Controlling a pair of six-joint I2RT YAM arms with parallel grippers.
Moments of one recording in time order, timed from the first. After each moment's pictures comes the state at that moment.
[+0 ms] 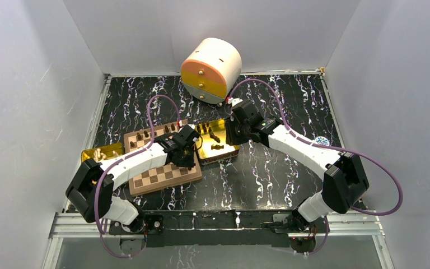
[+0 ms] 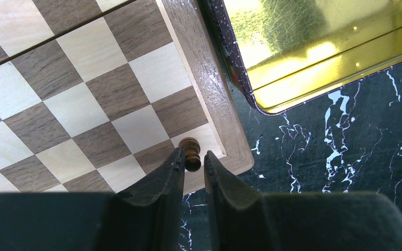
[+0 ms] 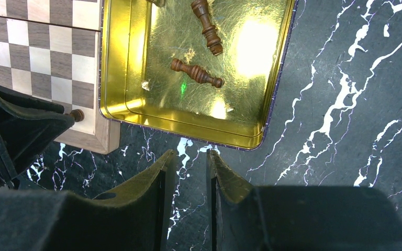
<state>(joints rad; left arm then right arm) -0.76 1.42 0.90 -0.64 -0.18 -0.61 0.74 1.49 1.16 -0.54 -0.03 0.36</state>
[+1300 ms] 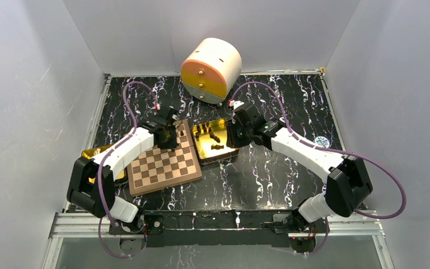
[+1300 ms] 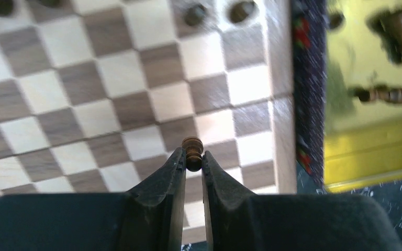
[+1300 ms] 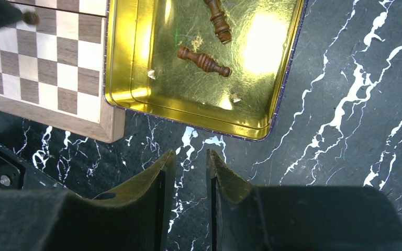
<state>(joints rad) -0.50 1.45 1.00 -0.68 -0.19 -0.49 0.73 1.45 1.11 -0.52 -0.07 0.36</state>
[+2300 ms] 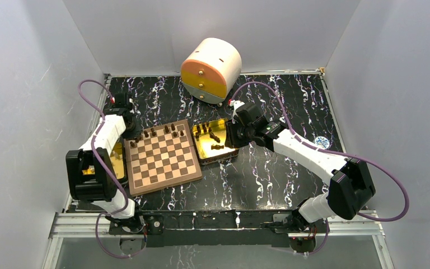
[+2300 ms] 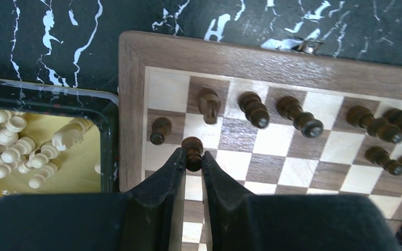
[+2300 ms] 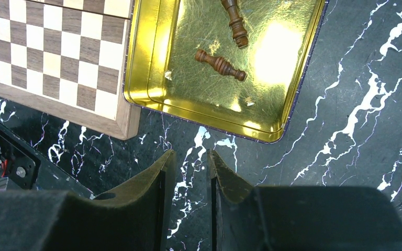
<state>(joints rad) 0.04 1.55 1.12 -0.70 -0.17 -0.30 0.73 1.42 1.10 -0.49 -0.12 0.36</state>
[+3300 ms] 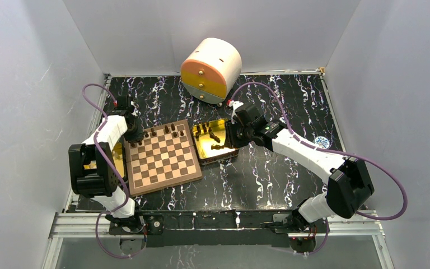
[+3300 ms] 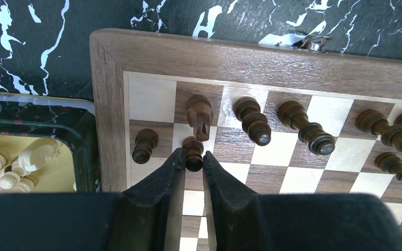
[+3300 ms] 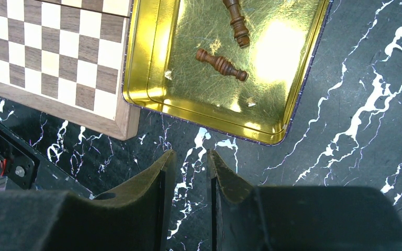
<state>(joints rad) 0.06 1.61 1.09 -0.64 -0.12 -0.30 0.73 1.43 1.10 -0.48 -0.13 0.36</state>
